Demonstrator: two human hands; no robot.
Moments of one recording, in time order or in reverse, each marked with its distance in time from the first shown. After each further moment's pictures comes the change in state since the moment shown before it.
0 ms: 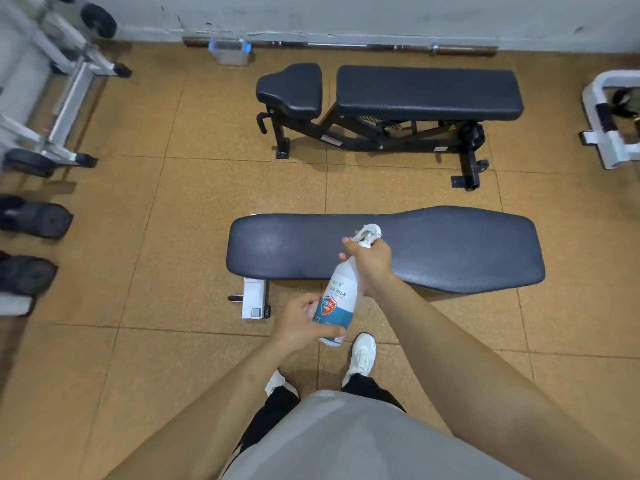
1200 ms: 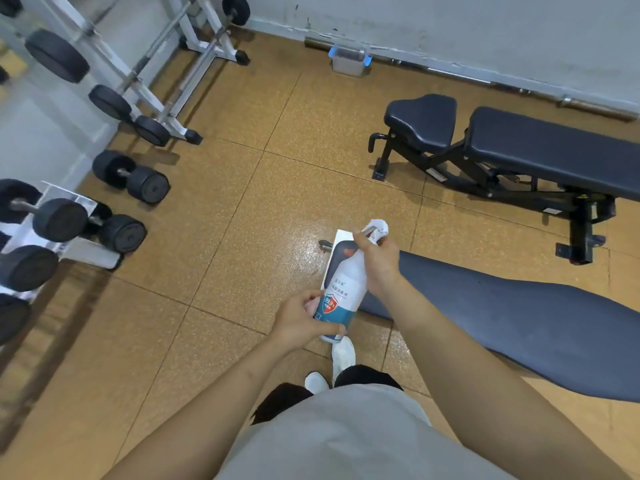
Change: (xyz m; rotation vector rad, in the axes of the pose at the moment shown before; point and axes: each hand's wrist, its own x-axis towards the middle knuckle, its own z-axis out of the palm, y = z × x) left_hand 0.028 -0.118 -0.302 -0.282 0.194 -0.040; right_hand -0.013 0.046 0.354 -0.166 -0.212 -0.079
